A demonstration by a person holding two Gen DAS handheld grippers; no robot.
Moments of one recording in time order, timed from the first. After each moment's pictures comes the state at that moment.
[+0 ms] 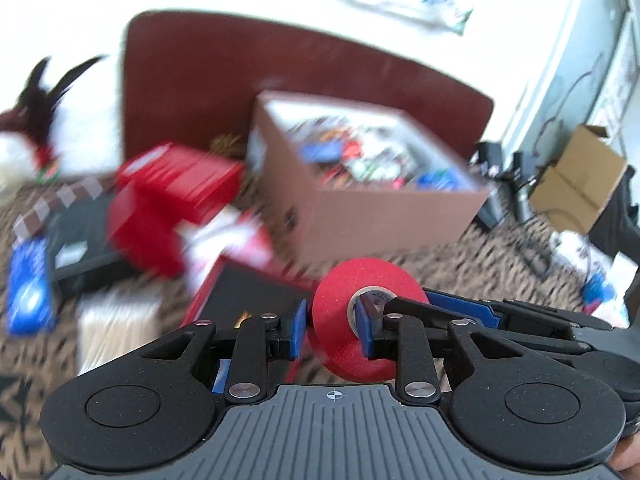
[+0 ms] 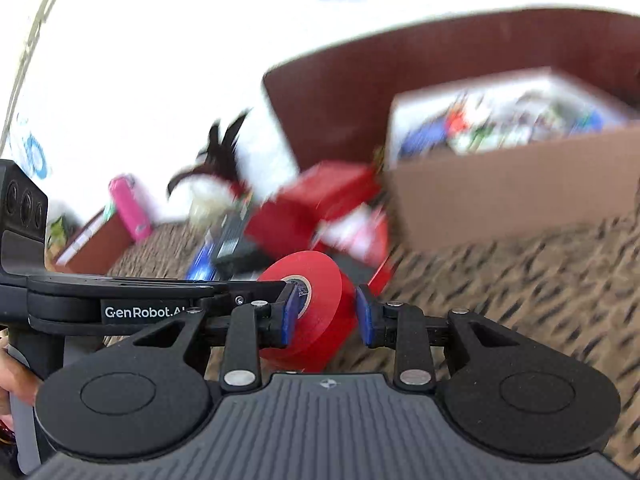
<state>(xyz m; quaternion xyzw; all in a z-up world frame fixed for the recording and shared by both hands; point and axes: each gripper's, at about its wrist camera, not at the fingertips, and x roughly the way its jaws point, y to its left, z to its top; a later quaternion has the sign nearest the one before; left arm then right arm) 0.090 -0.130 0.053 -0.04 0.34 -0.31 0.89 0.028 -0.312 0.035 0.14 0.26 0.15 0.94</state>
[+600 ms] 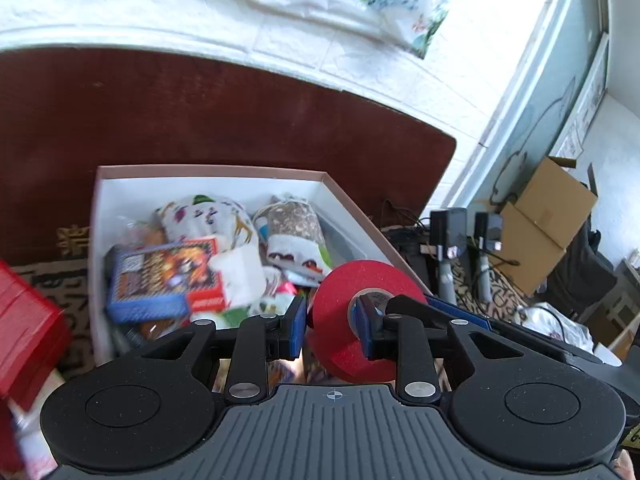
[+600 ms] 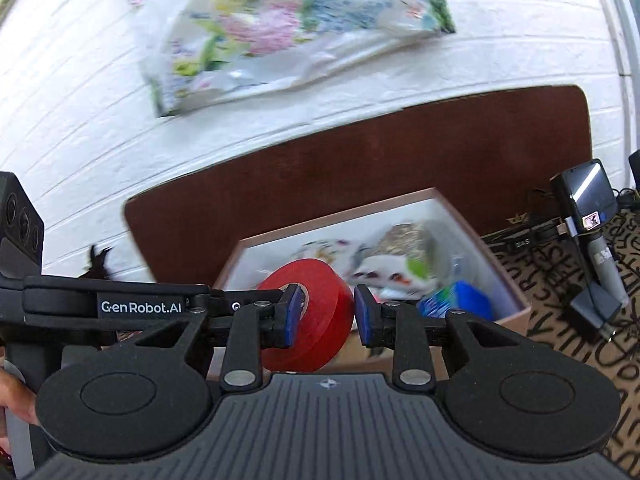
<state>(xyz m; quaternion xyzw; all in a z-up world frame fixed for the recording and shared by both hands) 0.239 -0.294 0.062 -0.07 0.33 -0.37 0.86 0.153 -0.457 0.068 0.15 0.19 0.04 0.97</state>
